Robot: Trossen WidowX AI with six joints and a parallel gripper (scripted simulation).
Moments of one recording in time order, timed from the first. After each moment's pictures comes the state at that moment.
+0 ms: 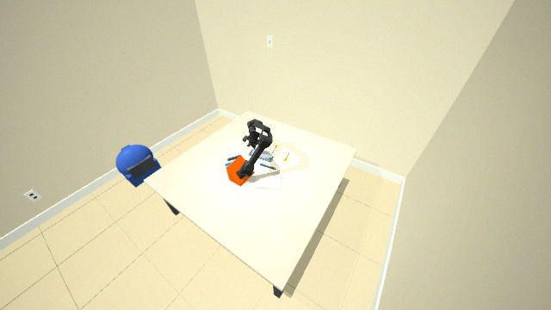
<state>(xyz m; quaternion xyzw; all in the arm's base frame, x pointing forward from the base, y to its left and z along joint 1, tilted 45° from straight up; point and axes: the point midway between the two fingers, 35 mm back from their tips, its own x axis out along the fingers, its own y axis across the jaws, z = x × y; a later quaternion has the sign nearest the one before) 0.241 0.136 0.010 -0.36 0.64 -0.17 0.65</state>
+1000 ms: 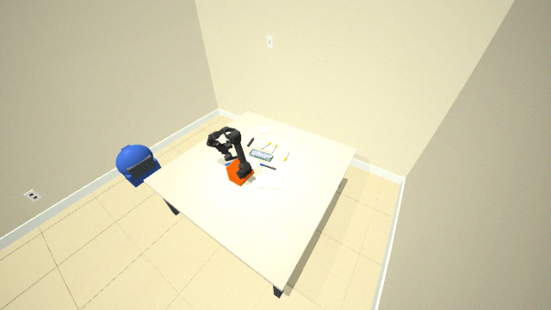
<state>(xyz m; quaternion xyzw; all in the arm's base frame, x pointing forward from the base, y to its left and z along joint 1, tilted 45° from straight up) 0.055 0.180 -0.098 -0.22 0.36 -0.33 0.84</state>
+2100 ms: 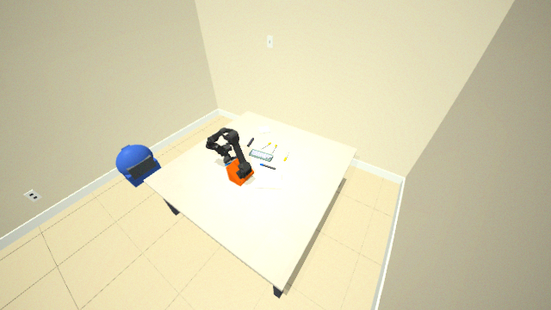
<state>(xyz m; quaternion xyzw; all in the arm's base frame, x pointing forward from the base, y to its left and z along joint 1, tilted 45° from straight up) 0.049 0.167 -0.113 -0.20 0.35 -0.34 0.85</state>
